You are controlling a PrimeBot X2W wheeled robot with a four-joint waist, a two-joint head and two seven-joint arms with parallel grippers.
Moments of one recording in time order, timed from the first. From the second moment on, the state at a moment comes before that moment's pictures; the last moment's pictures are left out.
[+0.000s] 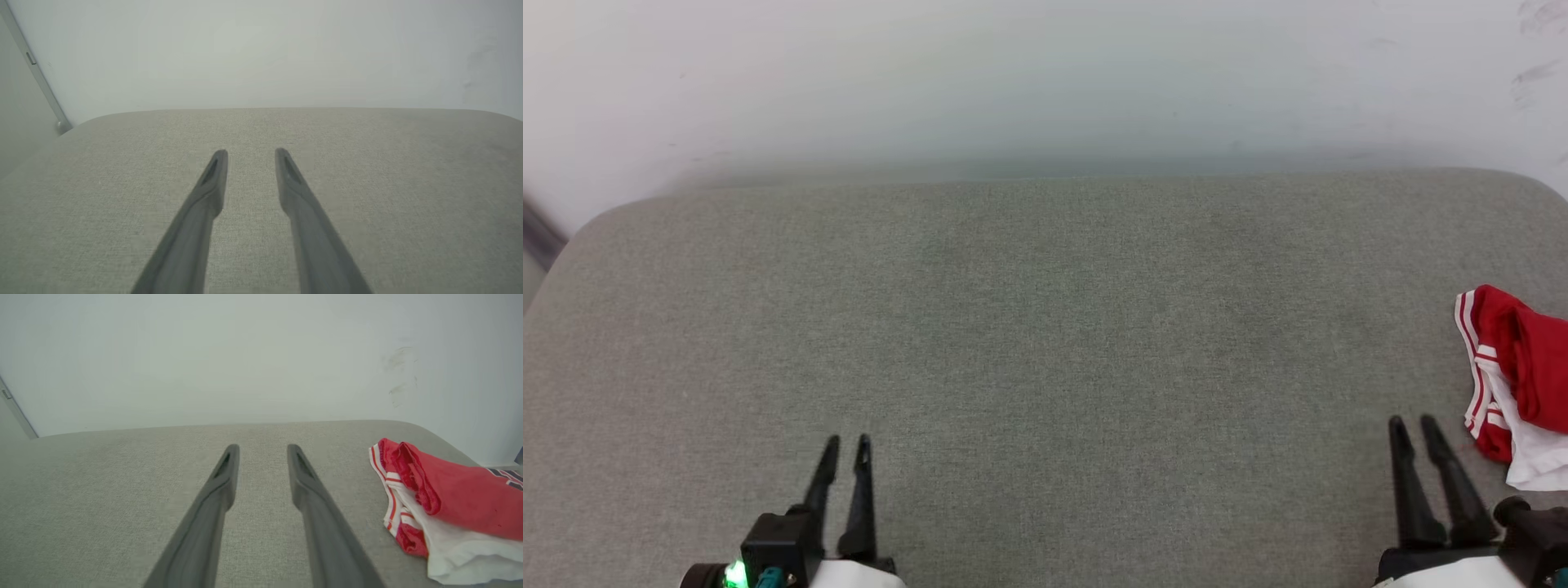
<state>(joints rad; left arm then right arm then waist) 0.08 0.05 -0.07 0.08 -0.09 0.03 -0.26 0.11 -0.07 -0.07 0.03 0.12 0.13 -0.26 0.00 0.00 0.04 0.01</state>
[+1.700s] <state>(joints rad) 0.00 0.07 0.00 0.18 -0.97 -0.06 -0.08 0.01 -0.07 -0.06 0.16 0.97 0.13 -0.08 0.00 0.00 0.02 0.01</state>
